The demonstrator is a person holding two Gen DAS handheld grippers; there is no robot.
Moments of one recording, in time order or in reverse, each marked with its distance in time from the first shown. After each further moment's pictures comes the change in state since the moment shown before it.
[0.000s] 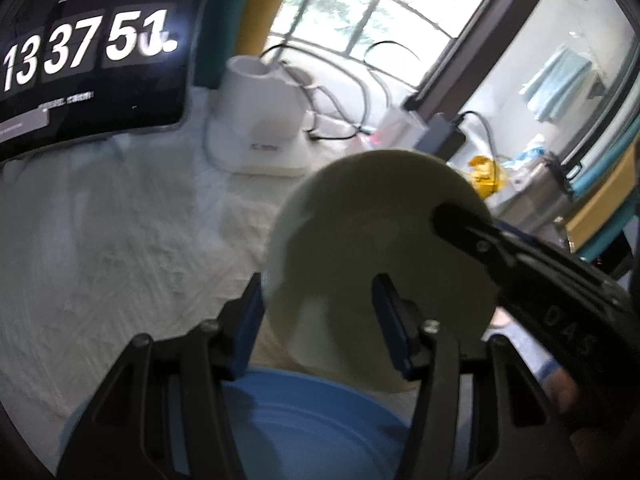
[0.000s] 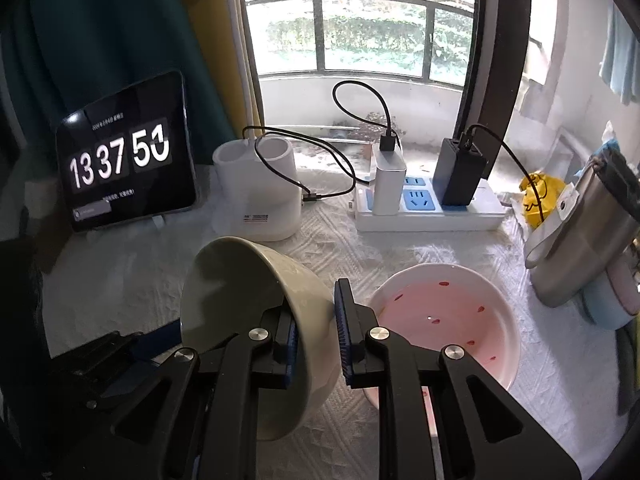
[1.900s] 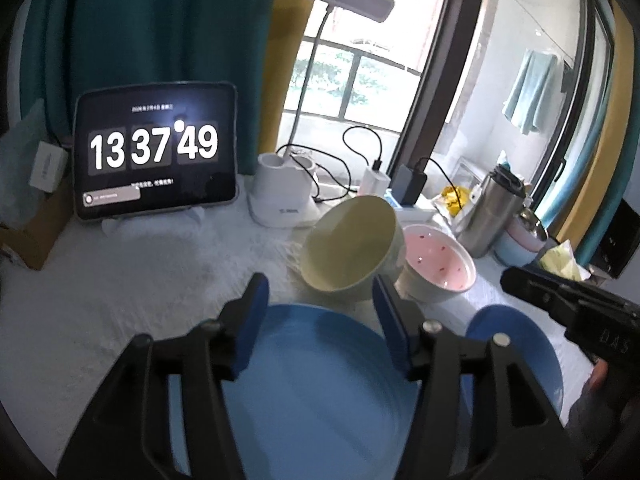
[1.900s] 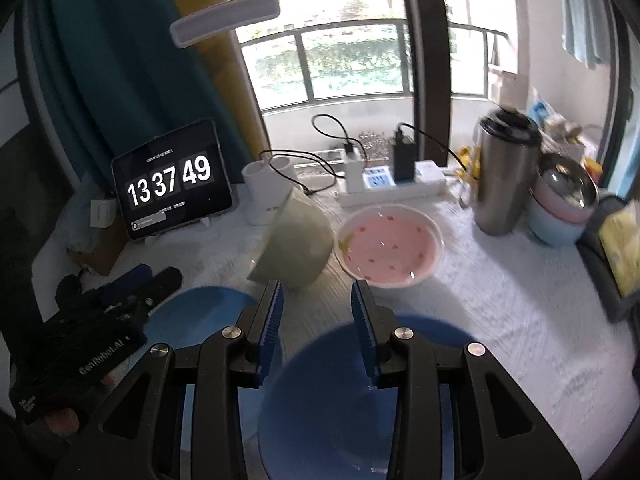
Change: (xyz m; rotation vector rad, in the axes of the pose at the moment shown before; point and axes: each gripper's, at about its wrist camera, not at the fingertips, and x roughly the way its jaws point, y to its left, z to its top) left arm -0.126 -0.014 -0.038 0.135 -0.236 0.073; right arm -0.137 -0.012 -0.069 0.122 -0.105 0.049
